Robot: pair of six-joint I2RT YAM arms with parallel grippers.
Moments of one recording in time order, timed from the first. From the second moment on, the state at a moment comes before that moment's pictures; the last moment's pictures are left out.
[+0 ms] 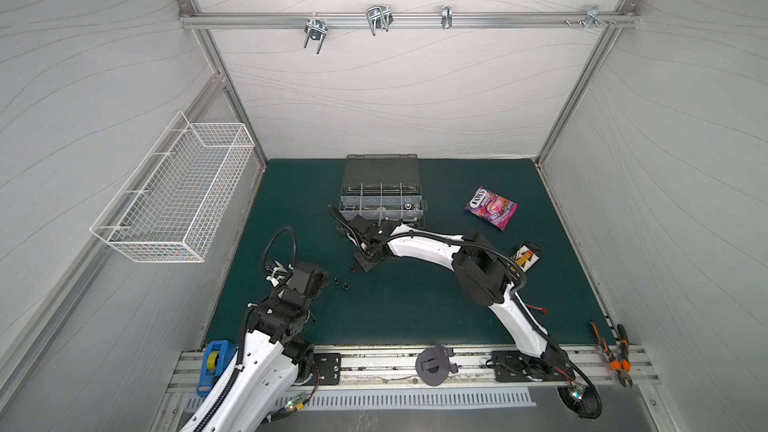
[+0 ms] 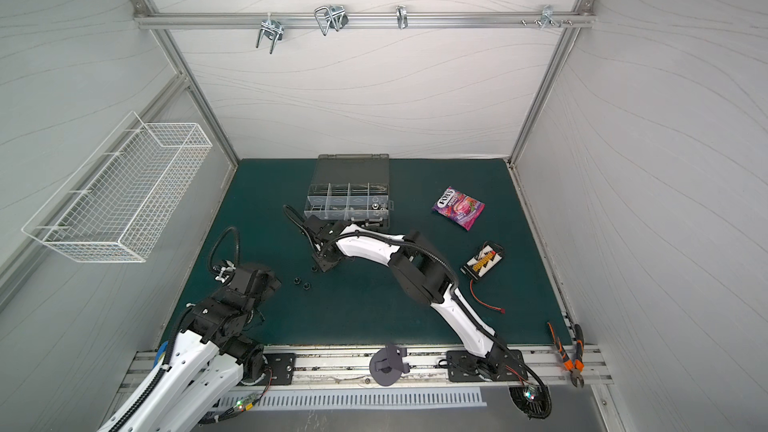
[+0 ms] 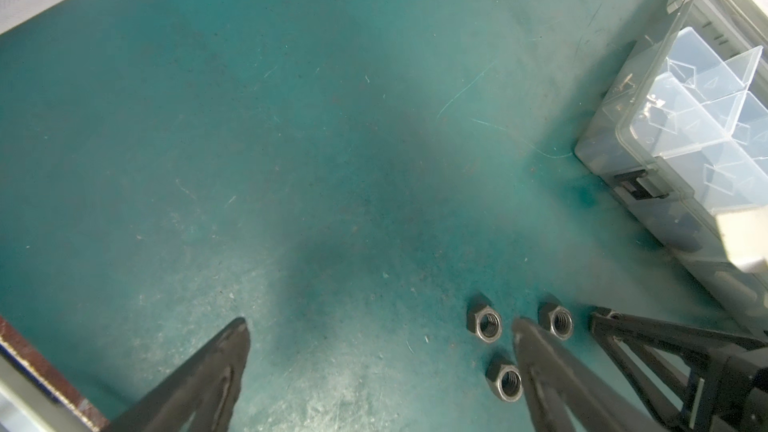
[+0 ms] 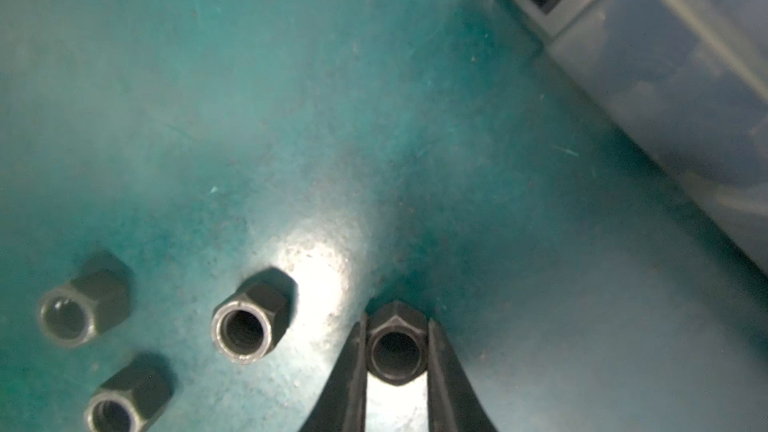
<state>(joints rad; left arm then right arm) -0.35 0.56 0.46 -0.94 -0.50 -1.05 1.07 2.32 1.87 -0.72 0.03 0.24</state>
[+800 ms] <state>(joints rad) -0.35 0.56 0.45 -0.93 -0.48 -1.05 0.94 2.24 2.01 -0.83 0.05 0.21</state>
